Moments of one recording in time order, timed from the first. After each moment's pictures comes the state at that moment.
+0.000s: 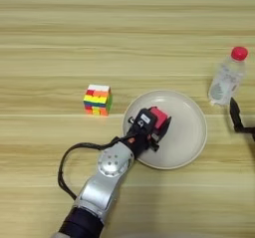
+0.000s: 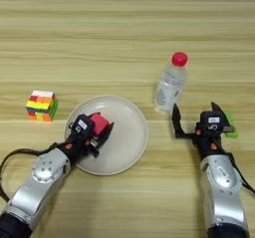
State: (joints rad) left arm -0.06 -0.02 -0.34 0.25 0.07 -0.11 -0.30; right arm 0.00 -0.22 -0.20 0.29 0.16 -0.31 0.23
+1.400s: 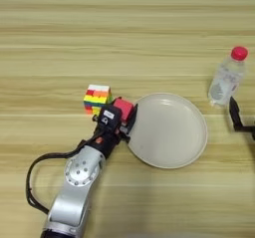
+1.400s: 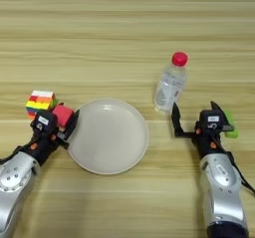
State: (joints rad) left arm 0.13 0.05 -0.19 -0.08 0.03 -0.04 -0.24; right arm -0.01 -0.22 -0.21 0.30 0.16 -0.32 0.23
